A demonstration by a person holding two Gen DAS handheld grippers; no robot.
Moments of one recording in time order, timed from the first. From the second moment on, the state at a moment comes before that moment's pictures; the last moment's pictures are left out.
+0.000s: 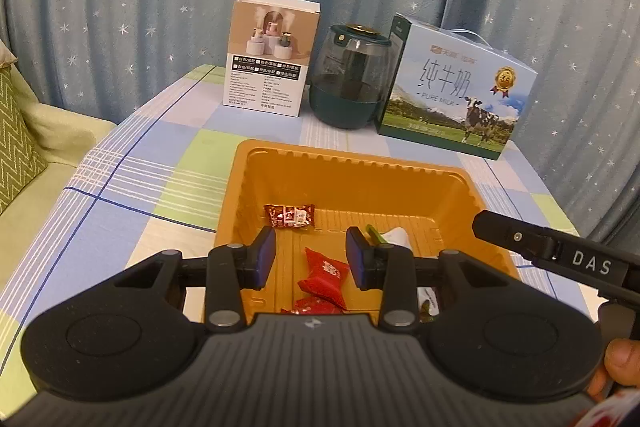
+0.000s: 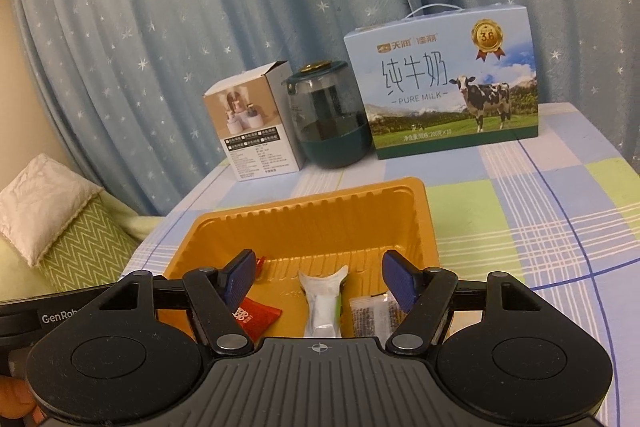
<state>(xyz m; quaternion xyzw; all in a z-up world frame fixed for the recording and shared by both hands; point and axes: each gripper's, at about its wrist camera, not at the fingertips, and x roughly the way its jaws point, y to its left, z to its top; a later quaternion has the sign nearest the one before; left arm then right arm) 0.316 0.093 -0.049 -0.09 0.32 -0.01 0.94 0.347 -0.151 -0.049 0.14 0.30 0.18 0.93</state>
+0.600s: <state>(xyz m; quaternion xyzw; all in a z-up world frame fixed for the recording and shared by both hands) 0.260 0.079 -0.041 -0.08 0.31 -0.03 0.95 0.283 -0.178 -0.043 0.14 0.30 0.16 0.93</state>
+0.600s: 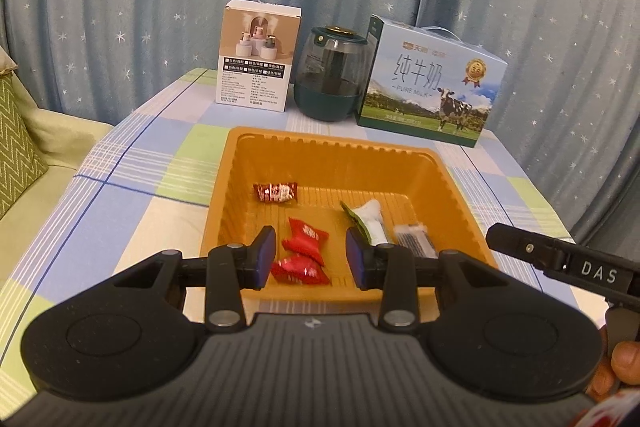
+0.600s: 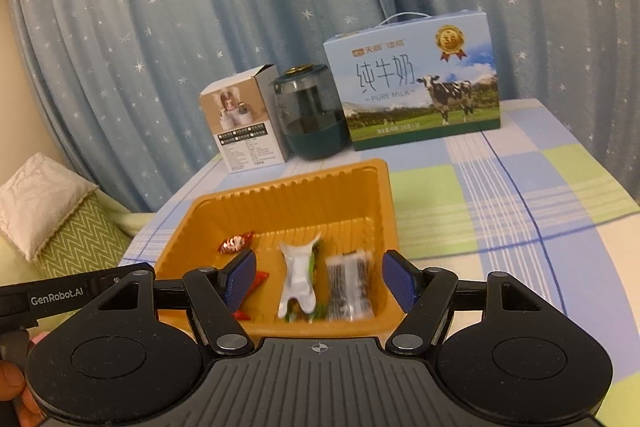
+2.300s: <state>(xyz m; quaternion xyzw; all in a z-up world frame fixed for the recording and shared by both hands) 0.148 0.059 -0.102 -0.07 0.38 -0.03 0.92 0.177 -0.177 -0.100 0.07 0.40 0.13 0.91</state>
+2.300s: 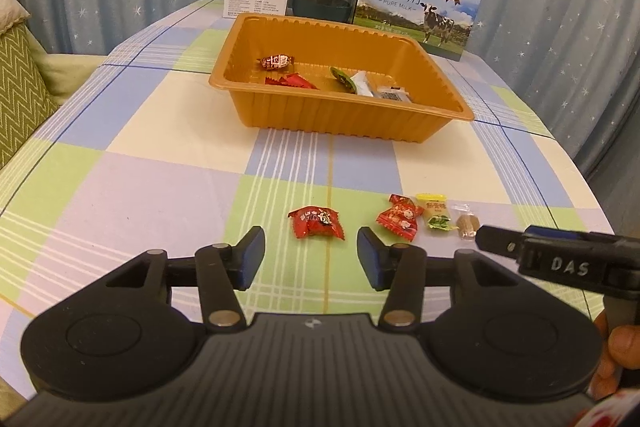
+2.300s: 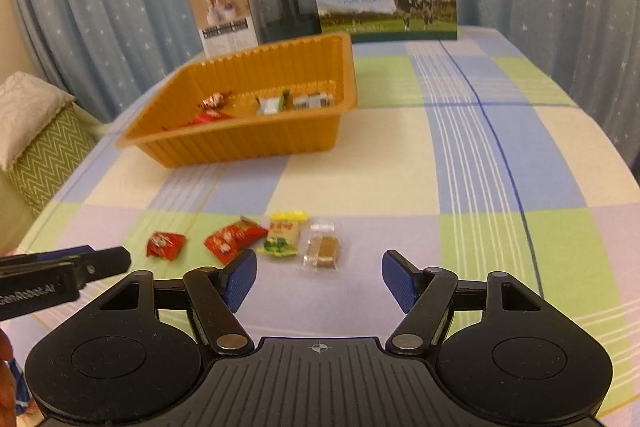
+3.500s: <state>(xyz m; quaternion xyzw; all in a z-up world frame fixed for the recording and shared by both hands) 0.168 0.054 -0.121 -0.08 0.39 -0.02 0.92 0.198 -0.161 -0.118 0.05 0.38 0.09 0.92</state>
